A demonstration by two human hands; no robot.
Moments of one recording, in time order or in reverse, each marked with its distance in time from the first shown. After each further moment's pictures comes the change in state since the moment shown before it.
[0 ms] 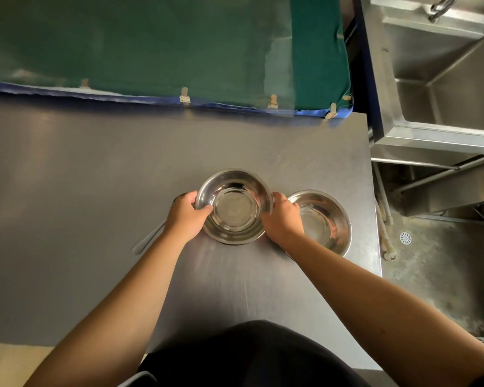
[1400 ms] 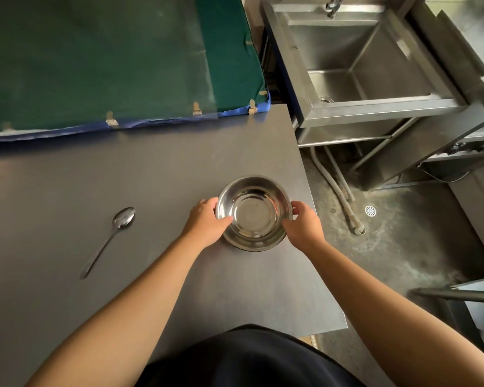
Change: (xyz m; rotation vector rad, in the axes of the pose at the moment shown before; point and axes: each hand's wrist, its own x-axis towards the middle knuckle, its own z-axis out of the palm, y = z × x) left_hand -0.055 0.077 0.138 0.305 -0.224 0.258; right_hand -0.054 0.159 -0.096 0.296 0.243 0.175
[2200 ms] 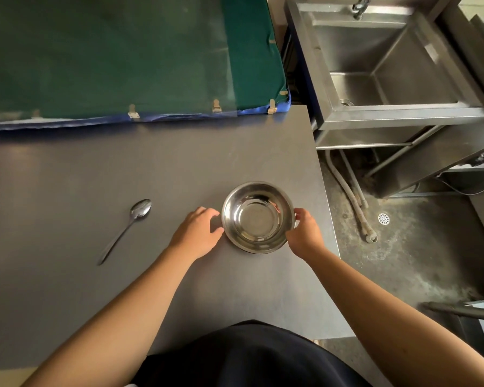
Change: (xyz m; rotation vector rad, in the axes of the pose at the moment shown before) left_hand -0.017 -0.058 -0.018 0.252 0.037 0.110; right_hand 0.003 0.009 0.034 -0.050 -0.078 -0.010
